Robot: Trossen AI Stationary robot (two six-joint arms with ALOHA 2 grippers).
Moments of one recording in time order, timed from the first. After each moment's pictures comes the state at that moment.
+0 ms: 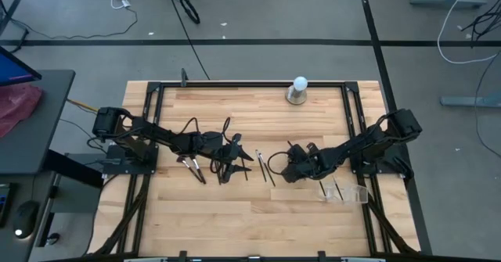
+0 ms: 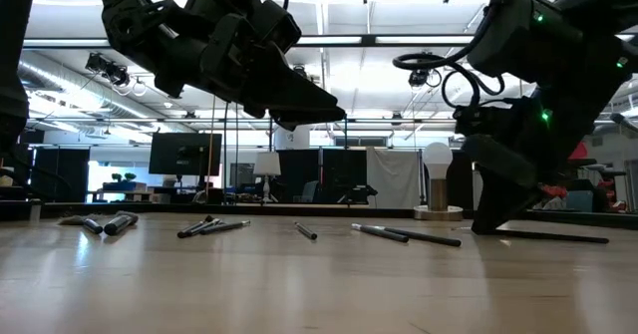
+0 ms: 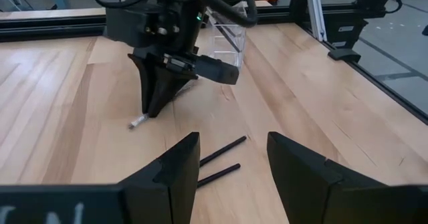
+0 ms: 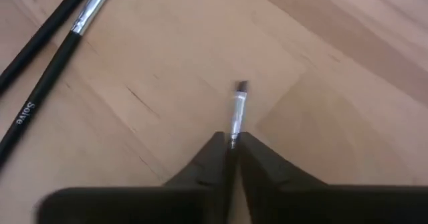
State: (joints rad) left arm -0.04 1.64 0.65 0.67 0.18 0.04; right arm 0.28 1.67 0.66 -0.26 0.49 0.96
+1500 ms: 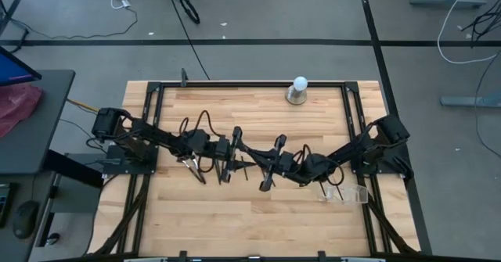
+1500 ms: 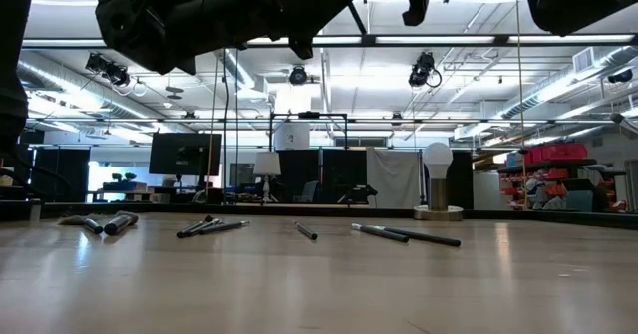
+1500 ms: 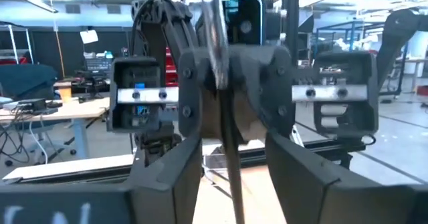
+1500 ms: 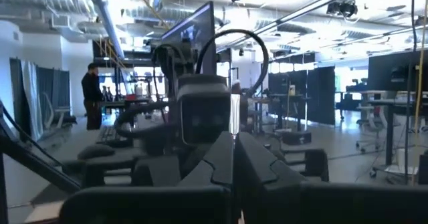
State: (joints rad) left arm -0.08 1.64 0.66 1.20 0.14 -0.01; right arm 0.36 1.79 0.84 1.33 0.65 -0.23
